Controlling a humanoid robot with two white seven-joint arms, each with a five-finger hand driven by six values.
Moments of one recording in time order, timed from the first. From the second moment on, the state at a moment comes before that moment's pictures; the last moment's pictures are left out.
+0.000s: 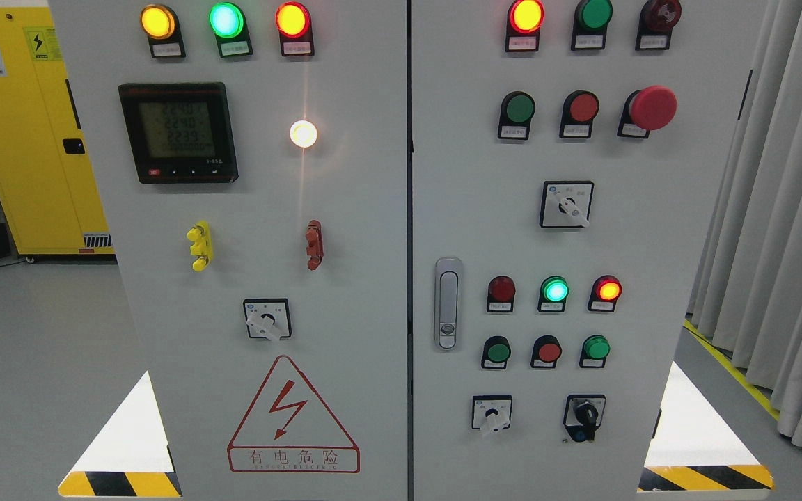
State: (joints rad) left arm 0.00 -0.10 -0.15 0.00 0.09 -0.11 -0.01; right arm 0.24 -0.14 -0.12 -1.48 0.18 -0.65 0.39
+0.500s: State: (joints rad) left arm 0.00 -0.10 -0.15 0.00 0.09 -0.11 -0.01; right arm 0.07 -0.15 -0.16 -1.65 0.34 -0.65 0.42
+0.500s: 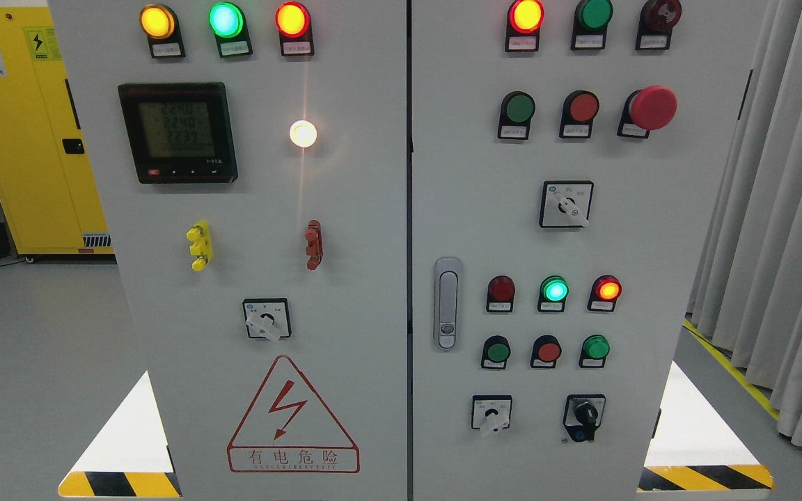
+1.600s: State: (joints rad) left arm 0.00 -0.11 -0.15 0.00 0.09 -0.11 -0.01; right arm -0.24 -0.15 -0.18 -1.73 0.68 -0.60 0.47
